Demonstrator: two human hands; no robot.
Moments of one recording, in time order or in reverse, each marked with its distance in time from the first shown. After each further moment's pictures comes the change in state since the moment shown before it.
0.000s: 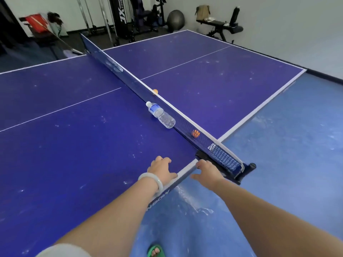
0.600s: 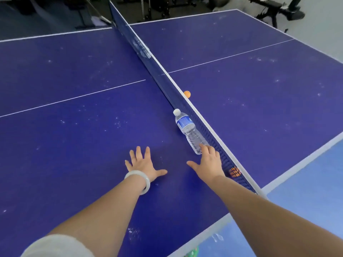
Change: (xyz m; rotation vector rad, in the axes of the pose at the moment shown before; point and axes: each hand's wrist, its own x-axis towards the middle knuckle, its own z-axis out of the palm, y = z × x) left_hand 0.191 -0.127 -0.073 0.026 0.070 -0.434; right_hand 0.229 -0.117 -0.002 -0.163 0.158 -0.175
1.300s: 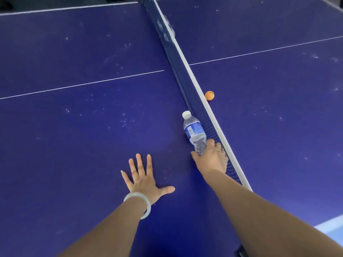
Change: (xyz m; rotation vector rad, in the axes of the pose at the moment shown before) left_hand 0.036 0.005 0.043 0.057 -0.032 -0.188; right_hand 0.129 -0.019 0.031 -0.103 0.077 0.055
